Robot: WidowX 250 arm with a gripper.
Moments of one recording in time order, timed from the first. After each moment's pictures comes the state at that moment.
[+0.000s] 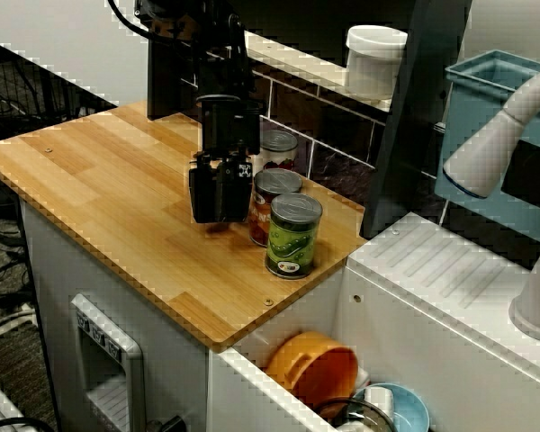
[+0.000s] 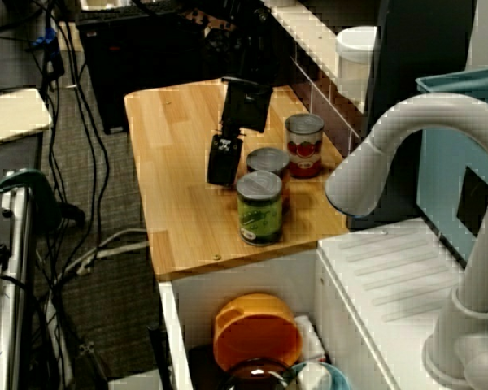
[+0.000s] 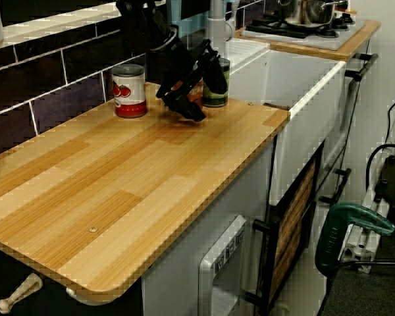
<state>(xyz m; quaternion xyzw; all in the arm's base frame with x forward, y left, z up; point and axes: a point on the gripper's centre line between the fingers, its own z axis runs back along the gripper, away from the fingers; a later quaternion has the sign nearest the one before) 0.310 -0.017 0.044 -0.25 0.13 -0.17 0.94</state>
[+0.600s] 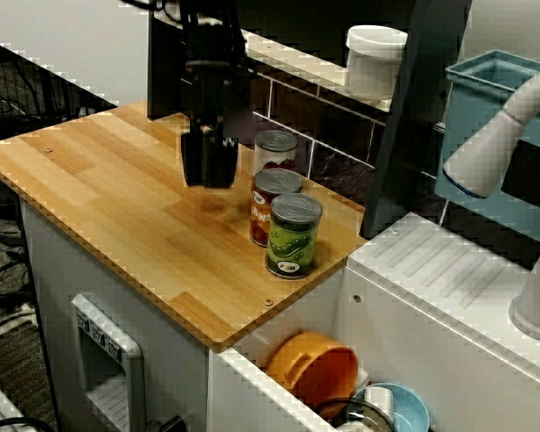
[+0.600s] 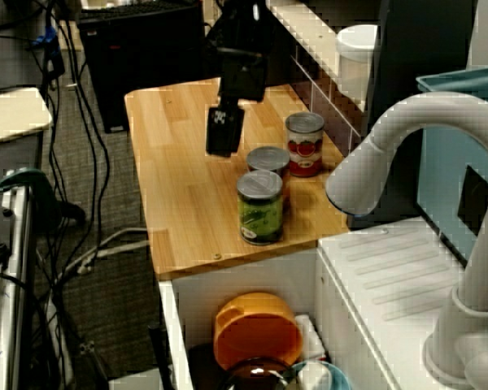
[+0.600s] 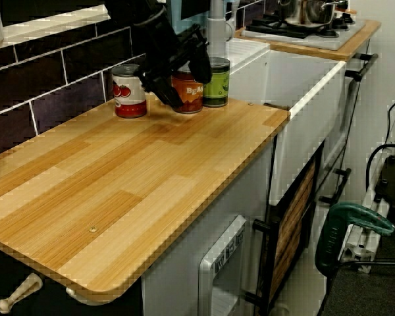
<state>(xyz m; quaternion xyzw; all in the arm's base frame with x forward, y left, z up) 0.324 0.016 0.071 -0.20 0.09 -0.22 0.95</state>
